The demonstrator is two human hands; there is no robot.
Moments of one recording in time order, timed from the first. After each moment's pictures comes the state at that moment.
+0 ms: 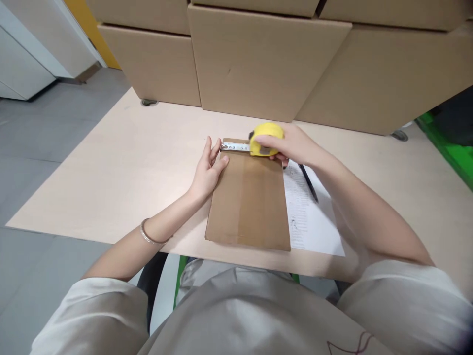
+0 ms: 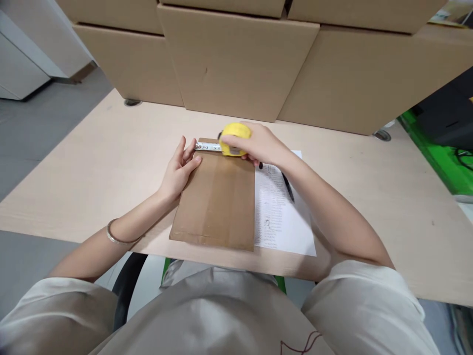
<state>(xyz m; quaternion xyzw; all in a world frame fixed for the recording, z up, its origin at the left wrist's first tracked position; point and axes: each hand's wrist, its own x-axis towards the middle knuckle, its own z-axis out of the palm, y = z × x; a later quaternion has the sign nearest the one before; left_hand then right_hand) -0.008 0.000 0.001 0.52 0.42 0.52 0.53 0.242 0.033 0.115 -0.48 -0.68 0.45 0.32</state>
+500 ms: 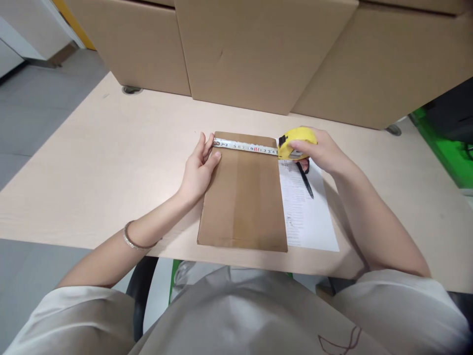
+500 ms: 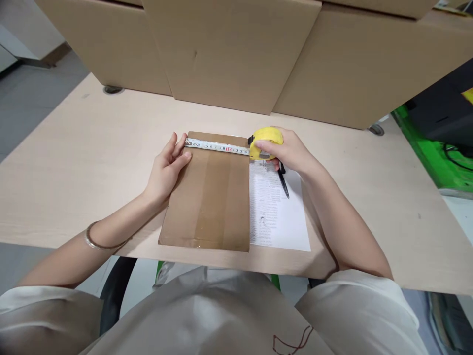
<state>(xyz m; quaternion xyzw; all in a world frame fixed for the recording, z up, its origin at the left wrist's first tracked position) -0.003 -0.015 0.018 0.51 0.44 0.52 0.52 0.309 0.022 0.091 -0.54 -0.61 0.45 0.36</state>
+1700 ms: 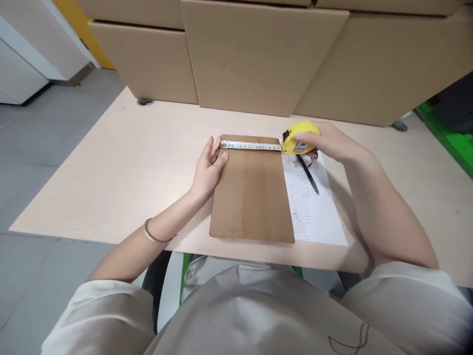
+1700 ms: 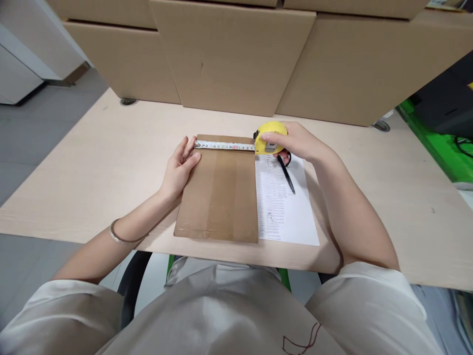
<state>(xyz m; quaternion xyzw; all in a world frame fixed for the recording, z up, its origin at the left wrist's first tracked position) 0.001 -0.014 0.022 0.49 0.44 0.53 0.54 0.315 0.033 0.108 -0.55 -0.65 0.44 0.29</state>
